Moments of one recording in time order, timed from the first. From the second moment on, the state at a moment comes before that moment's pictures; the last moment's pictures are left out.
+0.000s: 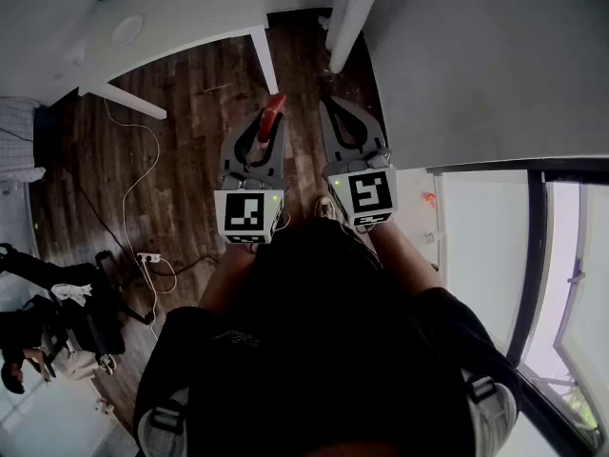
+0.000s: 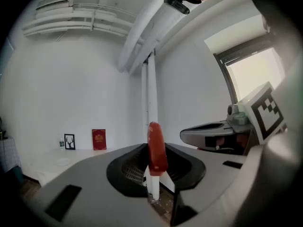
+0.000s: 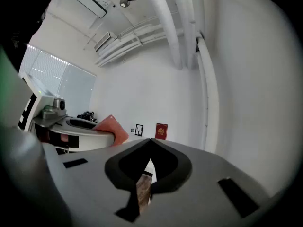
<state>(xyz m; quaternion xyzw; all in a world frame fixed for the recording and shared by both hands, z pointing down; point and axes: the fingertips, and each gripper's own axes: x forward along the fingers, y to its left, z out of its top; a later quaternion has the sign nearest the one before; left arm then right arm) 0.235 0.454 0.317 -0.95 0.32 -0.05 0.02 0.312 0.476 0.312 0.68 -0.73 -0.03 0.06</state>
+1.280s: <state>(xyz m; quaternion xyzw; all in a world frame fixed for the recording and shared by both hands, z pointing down) 0.057 0.415 0.355 -0.83 0.55 -0.09 -0.06 0.161 0.396 0.352 0.44 -0.89 0.00 0.08</state>
